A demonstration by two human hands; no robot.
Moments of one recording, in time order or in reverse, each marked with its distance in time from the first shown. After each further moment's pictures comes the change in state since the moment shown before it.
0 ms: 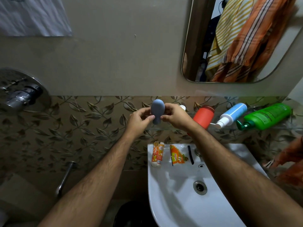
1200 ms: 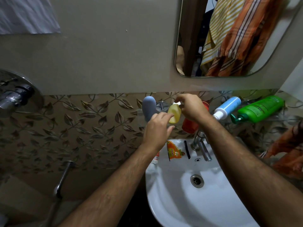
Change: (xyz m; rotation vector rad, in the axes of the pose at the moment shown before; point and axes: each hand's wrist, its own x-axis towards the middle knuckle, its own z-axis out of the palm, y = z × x) left_hand -0.049 0.046 0.066 0.484 0.052 0.419; right_hand -0.011 0.020 -0.050 -0.541 0.239 0.044
